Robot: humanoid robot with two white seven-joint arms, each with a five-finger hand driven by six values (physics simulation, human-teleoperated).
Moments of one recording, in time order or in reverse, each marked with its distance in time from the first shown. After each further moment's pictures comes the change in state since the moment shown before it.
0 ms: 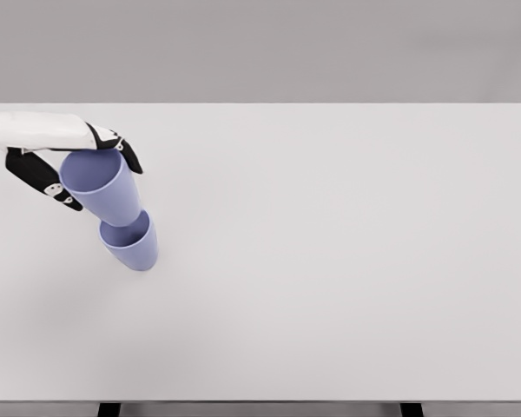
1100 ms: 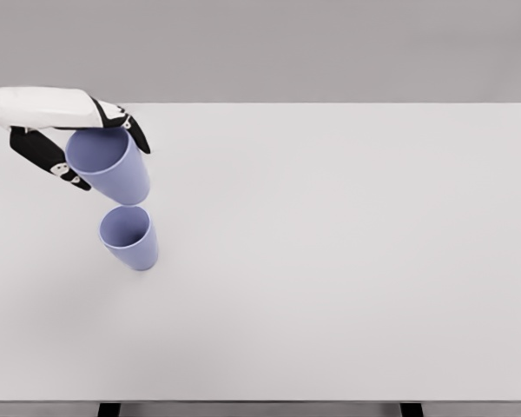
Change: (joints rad) left arm 0.000 -0.026 0.081 -0.004 -0.022 0.000 0.000; right arm 0.000 0.000 0.000 0.000 0.000 0.000 0.000
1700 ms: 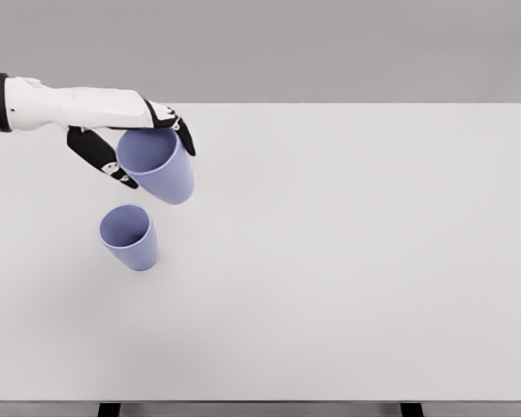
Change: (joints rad) left arm 0.107 -0.150 0.123 0.041 -0.046 0.001 0.019; right arm 0.000 0.000 0.000 0.000 0.000 0.000 0.000
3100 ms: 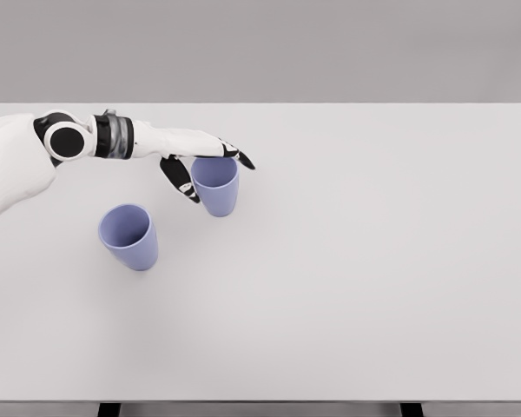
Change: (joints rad) left arm 0.153 -0.474 -0.013 0.573 -0.245 0.001 0.074; right arm 0.000 0.000 0.000 0.000 0.000 0.000 0.000
